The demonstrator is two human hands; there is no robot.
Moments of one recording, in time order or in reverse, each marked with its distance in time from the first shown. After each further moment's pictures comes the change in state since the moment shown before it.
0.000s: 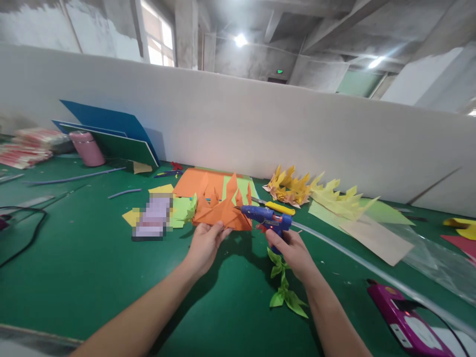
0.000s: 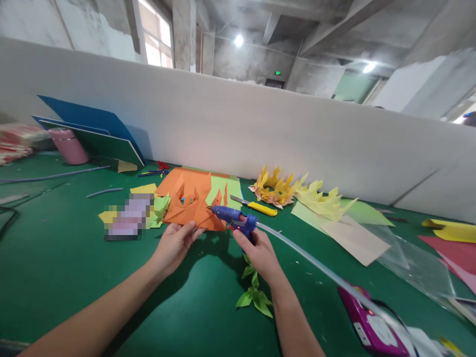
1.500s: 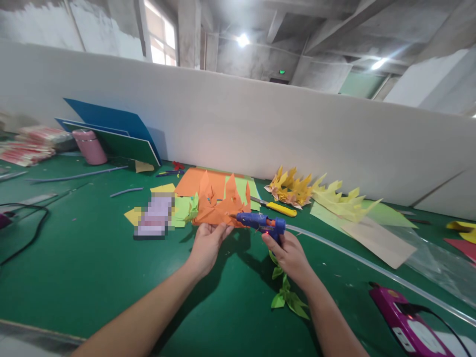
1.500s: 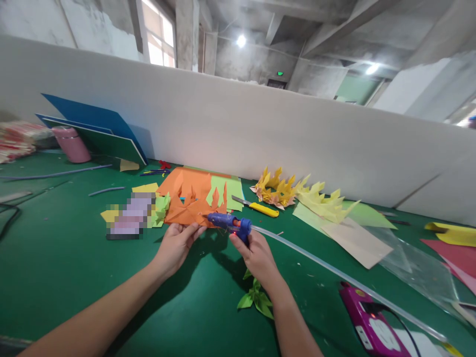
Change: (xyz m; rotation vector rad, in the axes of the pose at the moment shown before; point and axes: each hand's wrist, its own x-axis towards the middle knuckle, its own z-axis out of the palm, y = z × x) left_hand -0.004 0.000 0.005 0.038 0.027 0.023; right_hand 0.001 0.010 0.003 -0.278 -0.005 -0.215
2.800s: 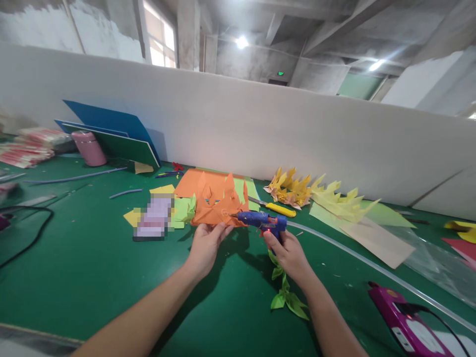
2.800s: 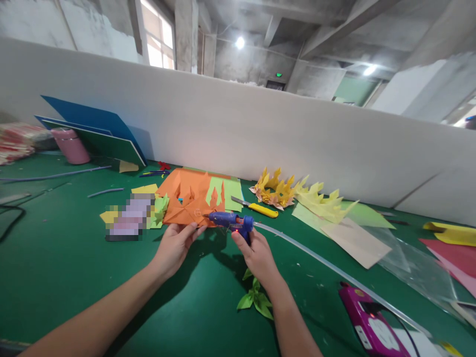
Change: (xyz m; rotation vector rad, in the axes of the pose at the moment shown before) left_hand 0.002 -0.002 -0.003 -0.049 -0.043 0.081; right_hand 0.002 0.005 0.000 -0.074 -0.012 -0.011
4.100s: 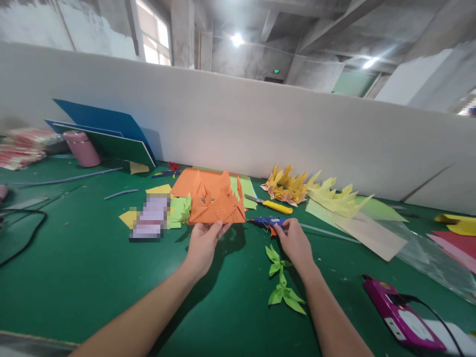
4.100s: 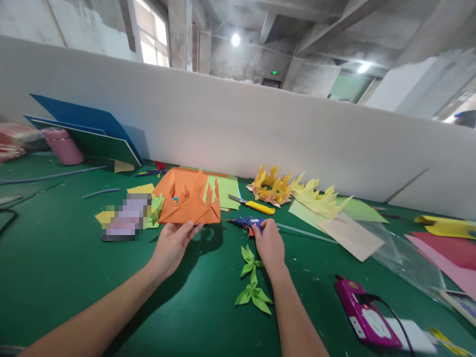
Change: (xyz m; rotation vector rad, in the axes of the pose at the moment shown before) left_hand -0.002 -0.001 -0.002 0.018 -0.073 0.079; right_hand 0.016 0.049 -0.004 -0.378 0.234 0.391
